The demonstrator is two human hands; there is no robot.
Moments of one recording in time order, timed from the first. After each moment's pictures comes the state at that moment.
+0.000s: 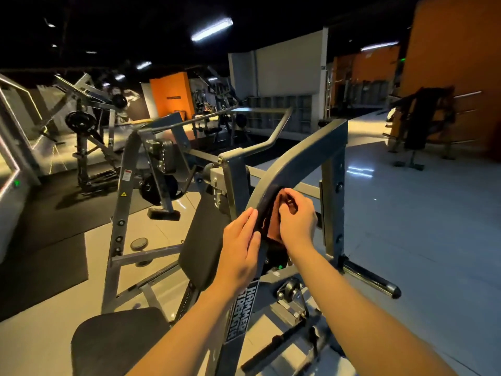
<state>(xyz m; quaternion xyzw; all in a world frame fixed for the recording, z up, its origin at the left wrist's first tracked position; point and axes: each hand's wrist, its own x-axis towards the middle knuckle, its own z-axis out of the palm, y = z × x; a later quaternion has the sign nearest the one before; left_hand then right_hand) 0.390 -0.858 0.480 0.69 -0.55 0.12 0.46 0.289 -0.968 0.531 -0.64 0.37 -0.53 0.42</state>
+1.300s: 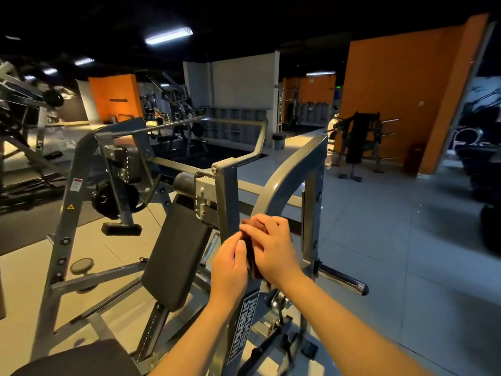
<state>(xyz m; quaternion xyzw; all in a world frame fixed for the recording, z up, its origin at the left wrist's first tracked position) 0.415 -0.837 0.485 0.60 -0.50 -0.07 0.62 0.315 -0.917 0.505 -0.86 0.27 -0.42 0.09</state>
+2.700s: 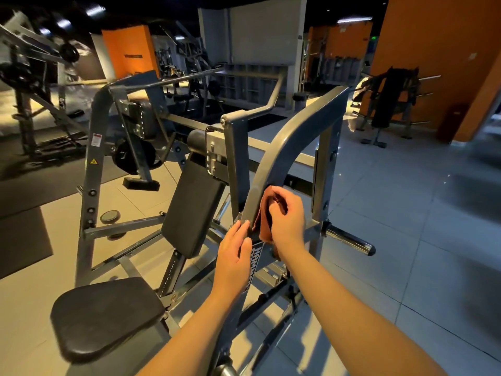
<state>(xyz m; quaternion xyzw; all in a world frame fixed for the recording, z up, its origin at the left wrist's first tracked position) 0.399 -0.793 0.403 0.70 -0.47 -0.11 0.52 0.310 -0.894 0.472 -0.64 0.38 -0.52 0.42</state>
